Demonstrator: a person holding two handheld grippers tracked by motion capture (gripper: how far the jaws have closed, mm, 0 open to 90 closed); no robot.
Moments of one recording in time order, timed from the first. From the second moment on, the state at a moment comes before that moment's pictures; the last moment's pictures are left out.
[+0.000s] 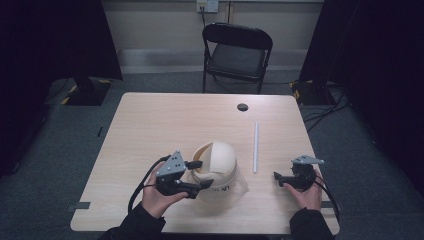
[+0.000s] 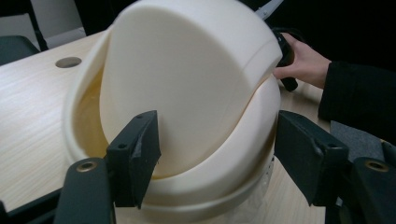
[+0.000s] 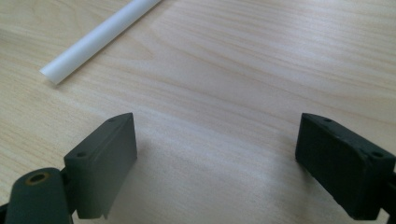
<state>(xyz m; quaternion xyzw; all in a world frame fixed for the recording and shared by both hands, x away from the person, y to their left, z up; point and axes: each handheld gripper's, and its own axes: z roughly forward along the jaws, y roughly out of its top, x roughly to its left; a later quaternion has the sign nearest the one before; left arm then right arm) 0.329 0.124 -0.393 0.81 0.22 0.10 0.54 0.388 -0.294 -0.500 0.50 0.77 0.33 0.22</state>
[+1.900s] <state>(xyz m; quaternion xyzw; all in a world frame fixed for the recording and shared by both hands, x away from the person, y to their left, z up) 0.334 0.284 -0.500 0.79 0.44 0.20 0.37 0.485 -0.216 -0.469 0.52 0.74 0.36 0.25</state>
